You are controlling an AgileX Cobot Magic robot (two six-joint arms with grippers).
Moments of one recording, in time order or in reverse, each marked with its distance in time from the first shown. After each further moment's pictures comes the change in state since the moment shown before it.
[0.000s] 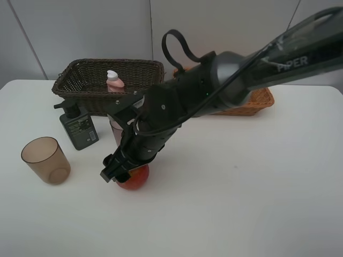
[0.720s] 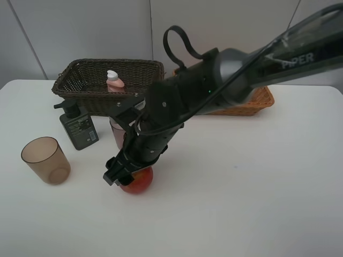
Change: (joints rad) left arm 0.000 0.000 0.000 0.000 0.000 0.000; right arm 0.000 -0.017 0.000 -0.001 0.081 0.000
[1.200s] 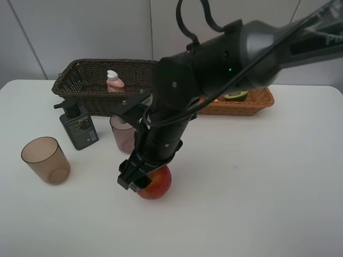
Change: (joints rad) left arm 0.000 0.000 0.000 0.000 0.000 0.000; right arm -0.002 -0.113 0.000 -0.072 0.246 0.000
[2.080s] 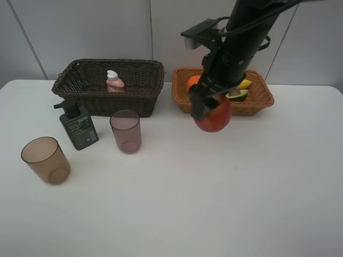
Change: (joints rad) left arm 0.000 0.000 0.000 0.000 0.000 0.000; right arm -0.365 -0.147 -0.153 -0.088 0.279 -0.200
